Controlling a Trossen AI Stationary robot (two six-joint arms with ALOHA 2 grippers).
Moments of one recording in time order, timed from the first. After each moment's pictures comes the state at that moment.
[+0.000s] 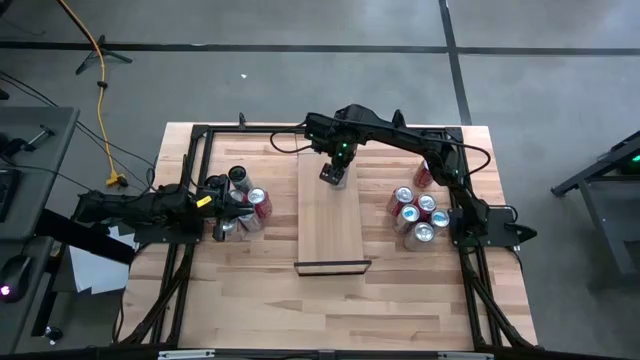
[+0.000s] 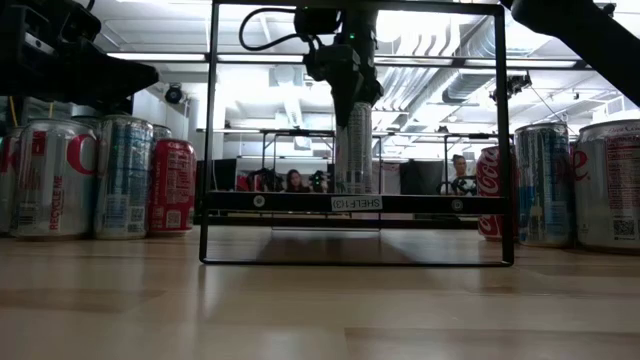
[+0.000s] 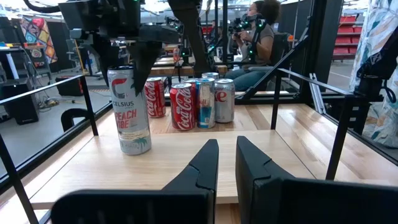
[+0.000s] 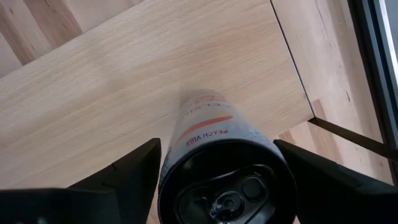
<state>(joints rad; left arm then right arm) -0.06 0.01 0.01 0.02 -0.09 0.04 -0.29 2.20 2.32 -1.52 0.04 0.11</state>
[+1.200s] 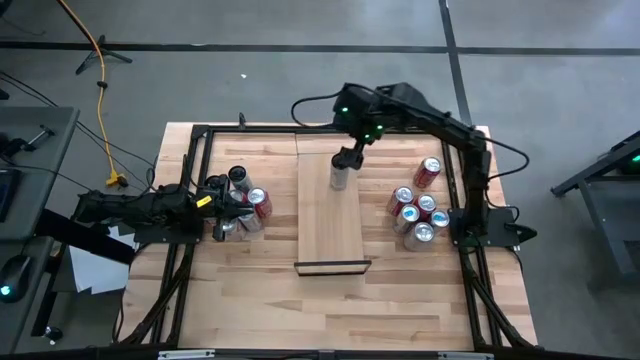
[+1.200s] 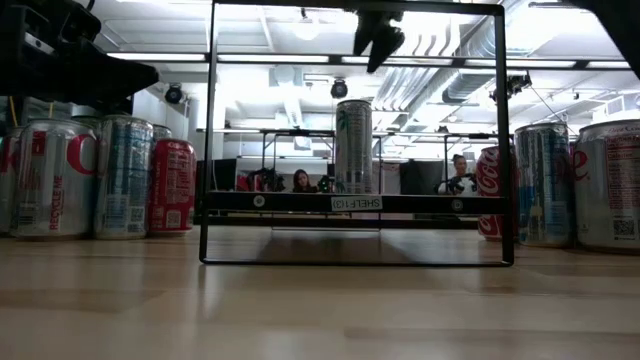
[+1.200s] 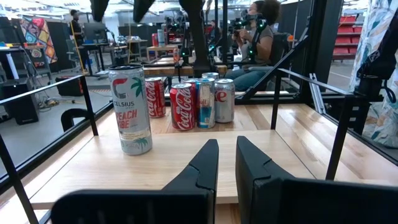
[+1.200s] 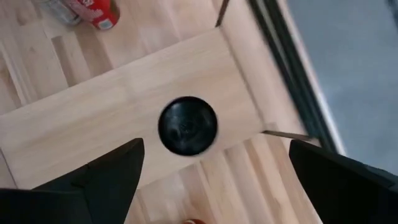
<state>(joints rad) -0.06 0.01 0.01 0.02 -0.09 0.04 -0.32 1.94 2.32 -1.51 0.07 0.02</state>
